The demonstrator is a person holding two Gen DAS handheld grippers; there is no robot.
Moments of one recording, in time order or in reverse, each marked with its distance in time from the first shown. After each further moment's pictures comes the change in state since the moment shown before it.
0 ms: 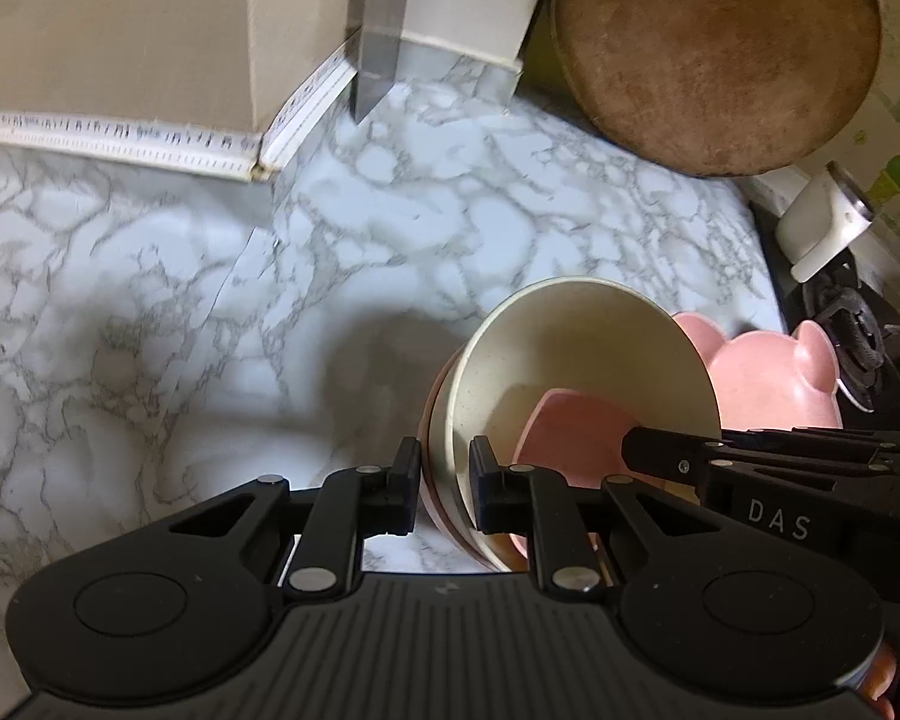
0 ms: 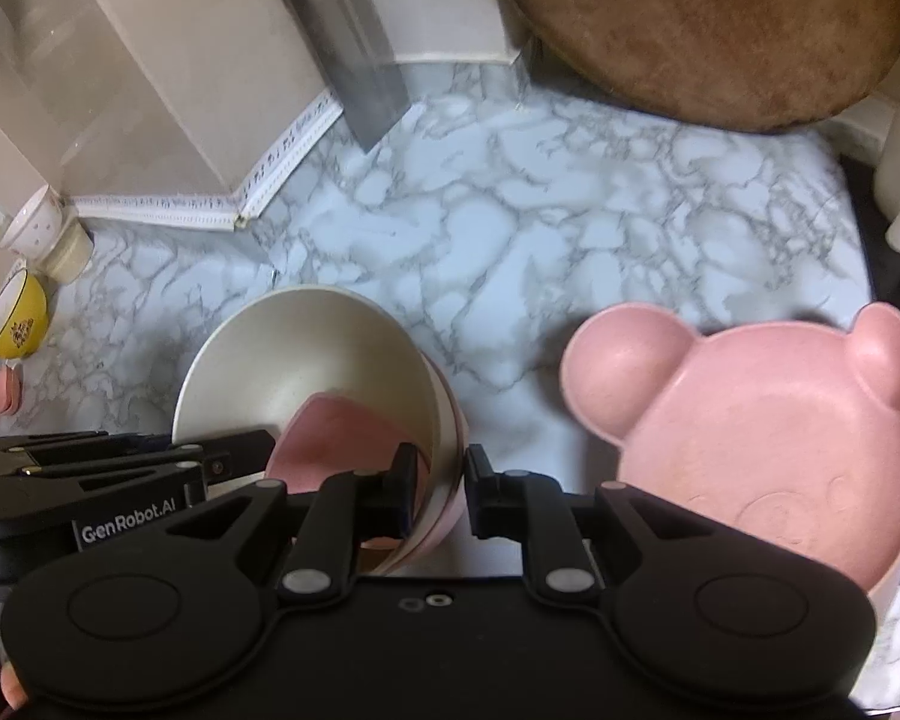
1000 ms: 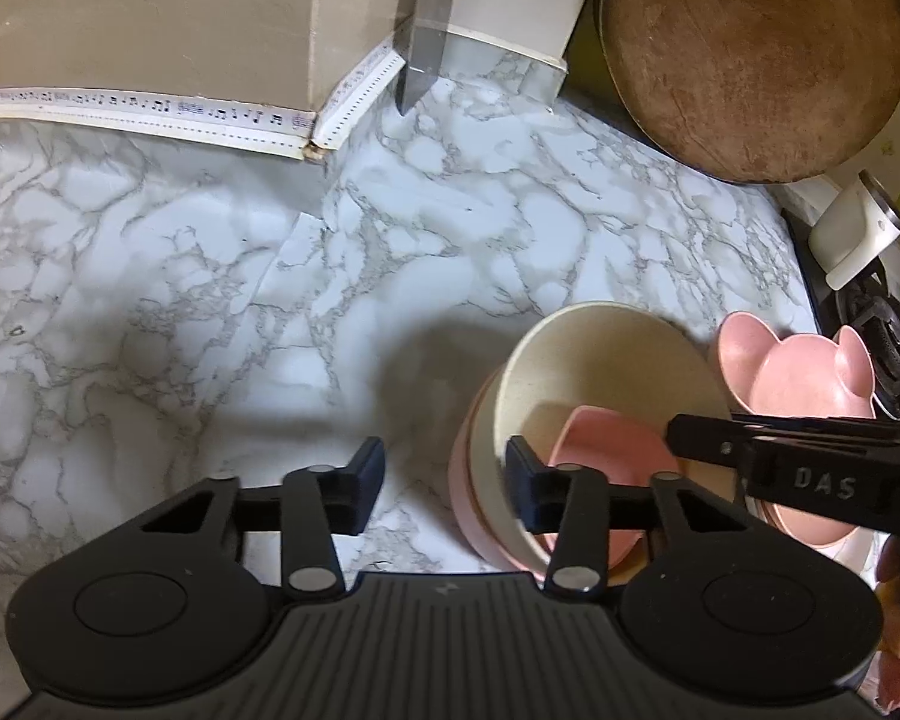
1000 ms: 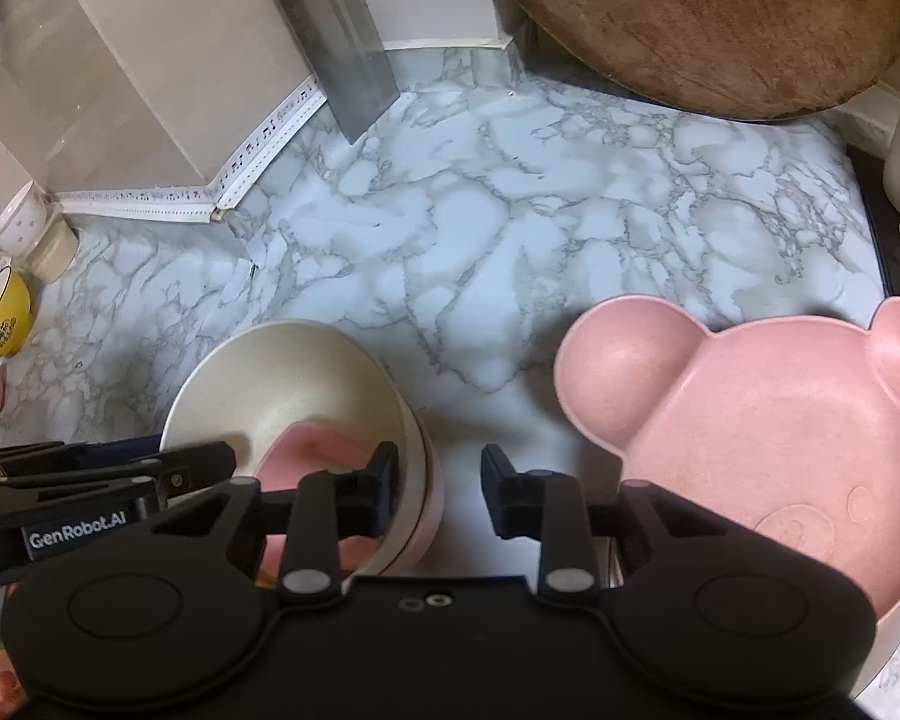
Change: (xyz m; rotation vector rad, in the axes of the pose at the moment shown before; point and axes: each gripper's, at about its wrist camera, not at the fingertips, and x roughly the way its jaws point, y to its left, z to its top) left arm 0.016 0.028 -0.012 -0.031 -0.015 0.034; right arm 0.028 -0.003 -0.003 -0.005 0.013 -0.015
